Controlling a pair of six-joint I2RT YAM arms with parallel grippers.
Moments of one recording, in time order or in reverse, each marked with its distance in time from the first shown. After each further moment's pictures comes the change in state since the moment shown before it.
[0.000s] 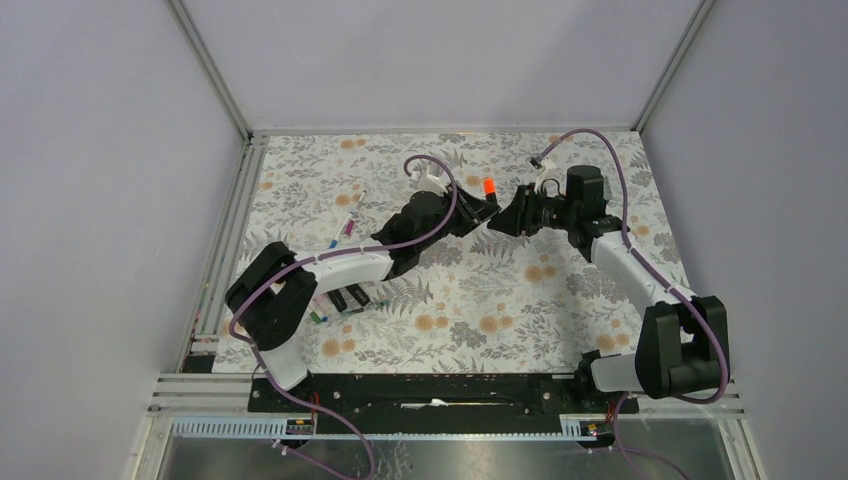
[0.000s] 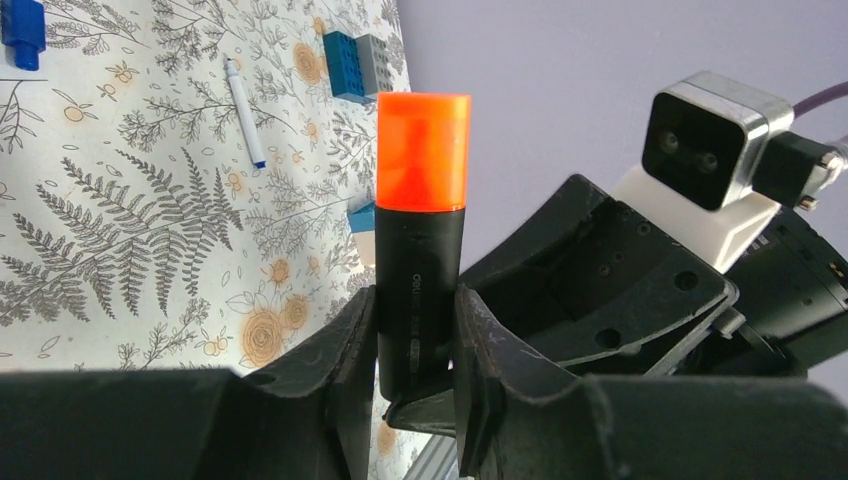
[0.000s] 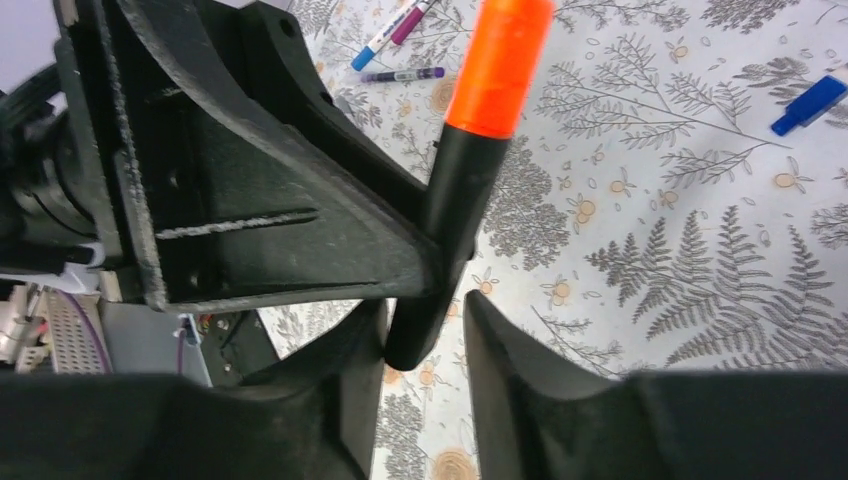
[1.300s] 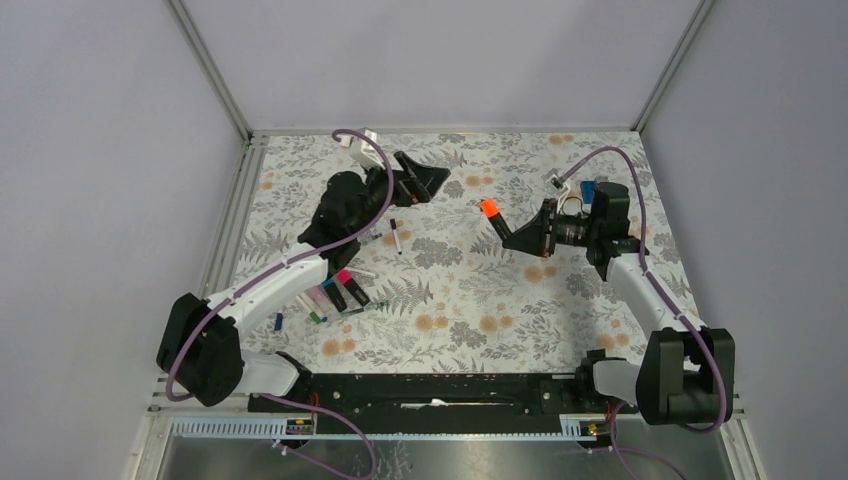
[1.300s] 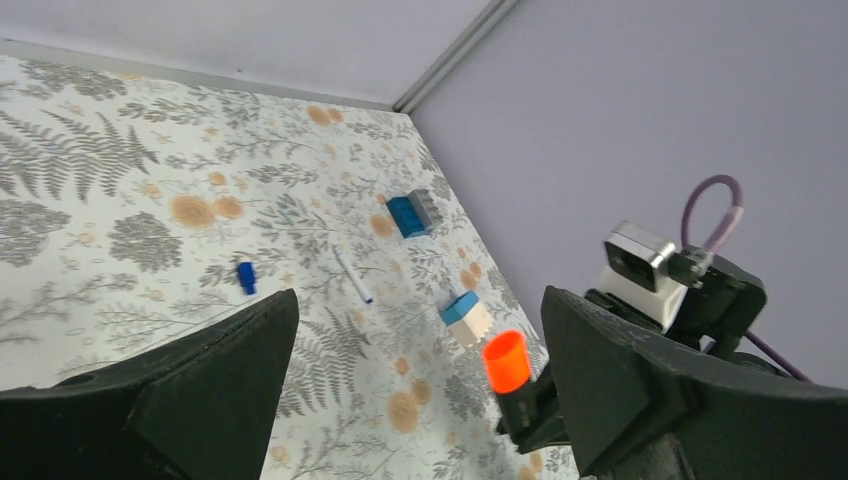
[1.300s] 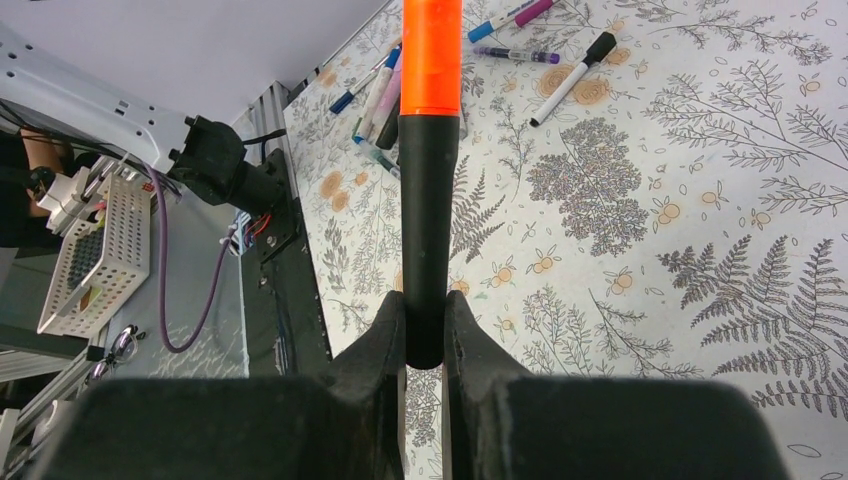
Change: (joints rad) left arm 0.196 -0.383 -0.087 -0.106 0.048 0.460; right arm -0.124 -0.133 -0.142 0.043 -0.367 -0.143
